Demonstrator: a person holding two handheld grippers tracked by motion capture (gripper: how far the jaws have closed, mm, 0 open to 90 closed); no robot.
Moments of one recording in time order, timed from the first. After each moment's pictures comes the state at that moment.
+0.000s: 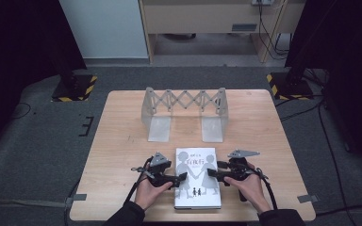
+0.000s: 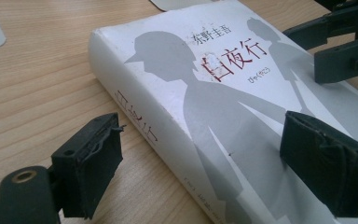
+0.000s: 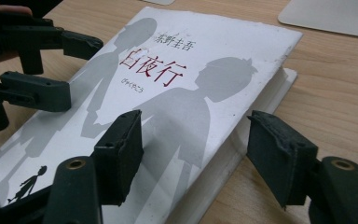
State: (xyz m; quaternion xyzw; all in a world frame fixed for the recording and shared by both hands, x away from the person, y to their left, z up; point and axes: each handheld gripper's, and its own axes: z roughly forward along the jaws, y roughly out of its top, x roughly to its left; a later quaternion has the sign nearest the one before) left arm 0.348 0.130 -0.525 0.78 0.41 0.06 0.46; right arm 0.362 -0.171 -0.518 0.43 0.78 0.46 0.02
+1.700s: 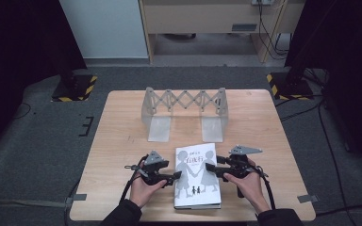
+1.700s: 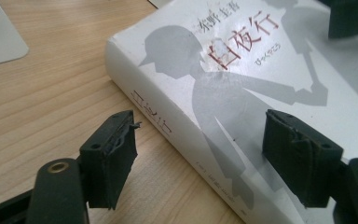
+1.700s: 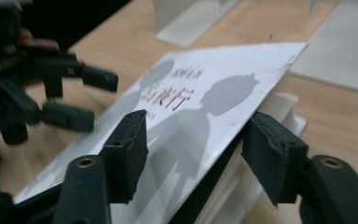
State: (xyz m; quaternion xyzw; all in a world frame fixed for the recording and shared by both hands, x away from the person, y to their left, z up) left arm 0.348 0.149 -0.510 0.79 0.40 0.06 0.46; right arm 0.361 -0.167 -0.498 0.41 0.76 0.50 0.04
